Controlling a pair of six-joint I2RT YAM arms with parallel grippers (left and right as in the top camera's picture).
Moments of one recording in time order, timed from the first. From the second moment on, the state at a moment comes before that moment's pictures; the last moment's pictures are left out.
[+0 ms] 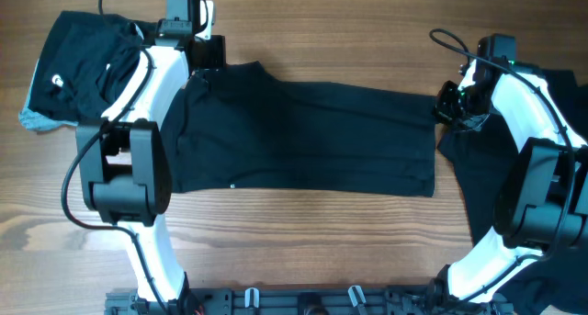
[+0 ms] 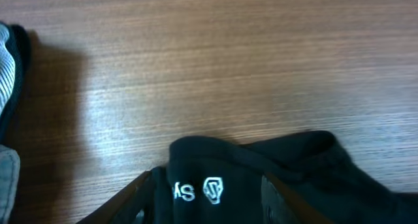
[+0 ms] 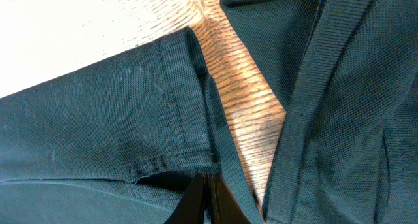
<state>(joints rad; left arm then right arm) -0.09 2.12 1.63 -0.52 0.01 -0.05 -0.19 1.91 1.34 -0.85 -0.18 0.30</state>
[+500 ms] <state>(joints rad) -0.09 2.17 1.63 -0.49 0.08 -0.07 -0.19 1.91 1.34 -0.85 -0.18 0.30</state>
